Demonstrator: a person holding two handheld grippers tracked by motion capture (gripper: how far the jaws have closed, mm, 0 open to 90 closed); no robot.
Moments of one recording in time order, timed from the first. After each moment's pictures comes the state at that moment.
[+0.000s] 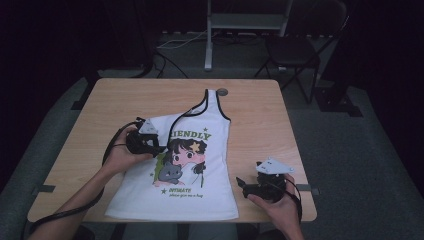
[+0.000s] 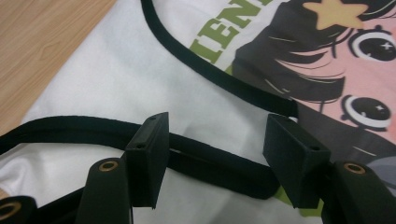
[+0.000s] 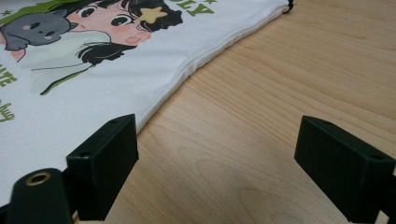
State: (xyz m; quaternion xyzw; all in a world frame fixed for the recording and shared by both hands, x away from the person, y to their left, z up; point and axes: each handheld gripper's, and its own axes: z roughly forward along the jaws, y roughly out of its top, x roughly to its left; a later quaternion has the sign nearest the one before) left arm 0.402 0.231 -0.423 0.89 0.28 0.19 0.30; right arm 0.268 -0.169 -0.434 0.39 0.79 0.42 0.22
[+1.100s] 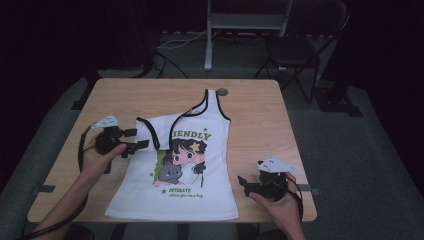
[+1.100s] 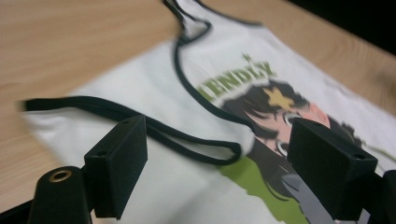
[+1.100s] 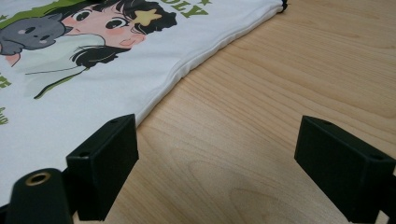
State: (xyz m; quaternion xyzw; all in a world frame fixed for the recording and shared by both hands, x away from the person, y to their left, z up) left arm 0.374 0.319 -0.390 0.77 0.39 0.14 0.49; right arm 0.272 -0.174 -0.434 0.40 0.78 0.42 0.22
